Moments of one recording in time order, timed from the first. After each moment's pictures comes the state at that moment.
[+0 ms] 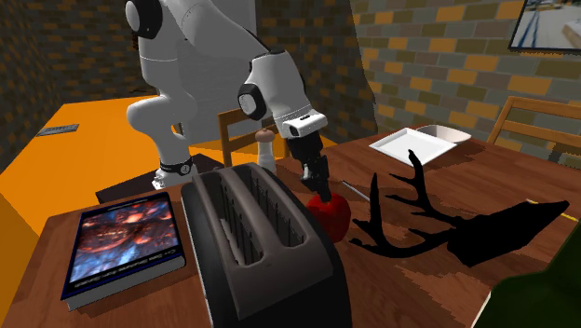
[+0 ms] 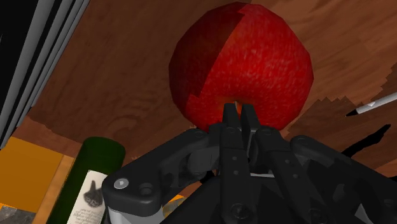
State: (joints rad) arm 0.11 0.20 -0.09 -2.05 0.22 2.67 -0.44
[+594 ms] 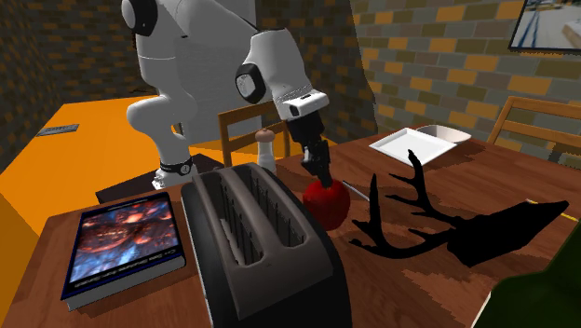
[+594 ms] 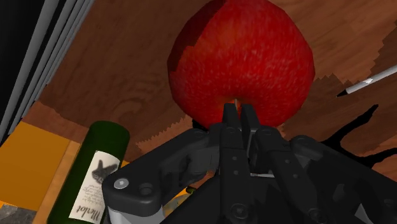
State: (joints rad) arm 0.12 0.15 -0.10 -2.01 0.19 2.57 -0.41
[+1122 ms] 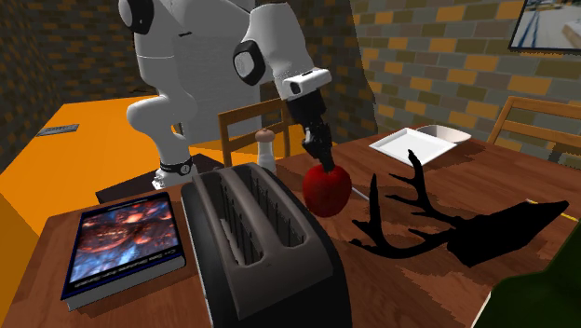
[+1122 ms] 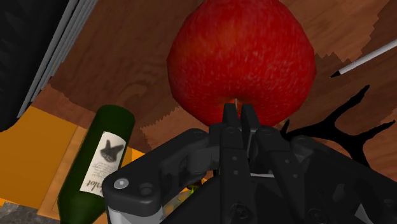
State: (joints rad) arm 0.12 0.11 -0.10 -1.94 0.16 2.47 -0.39
